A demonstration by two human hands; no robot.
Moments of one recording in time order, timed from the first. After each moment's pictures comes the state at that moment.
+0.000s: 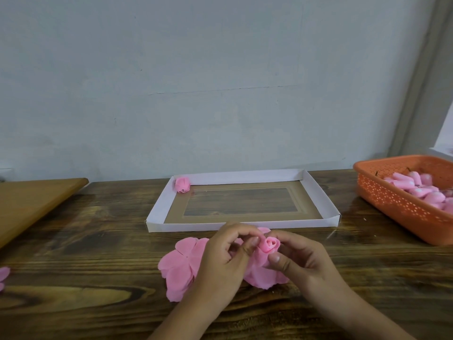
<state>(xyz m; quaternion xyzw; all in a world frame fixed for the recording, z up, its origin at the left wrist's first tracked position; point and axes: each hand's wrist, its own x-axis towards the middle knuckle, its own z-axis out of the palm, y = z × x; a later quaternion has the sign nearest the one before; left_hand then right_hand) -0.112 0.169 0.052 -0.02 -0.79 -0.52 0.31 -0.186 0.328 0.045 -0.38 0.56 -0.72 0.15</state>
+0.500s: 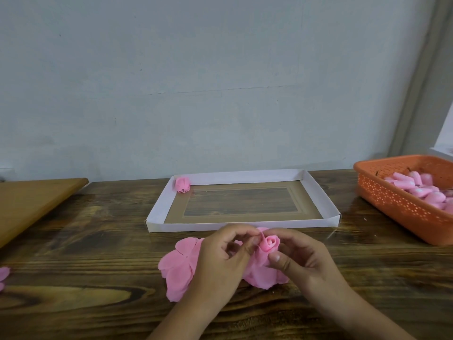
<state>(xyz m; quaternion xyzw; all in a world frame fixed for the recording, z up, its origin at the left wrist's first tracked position) -0.110 0.168 0.053 0.00 -0.79 -0.53 0.31 -0.187 0.329 0.045 -0.37 0.55 -0.73 0.15</state>
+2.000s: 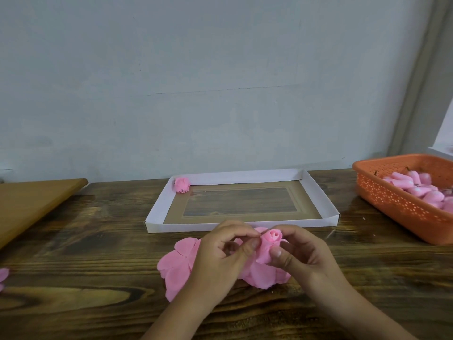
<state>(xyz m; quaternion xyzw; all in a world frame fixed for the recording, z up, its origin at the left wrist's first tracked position) -0.111 0.163 0.057 -0.04 -0.78 -0.55 0.30 -0.189 0.330 0.046 -0.38 0.55 -0.73 0.14</state>
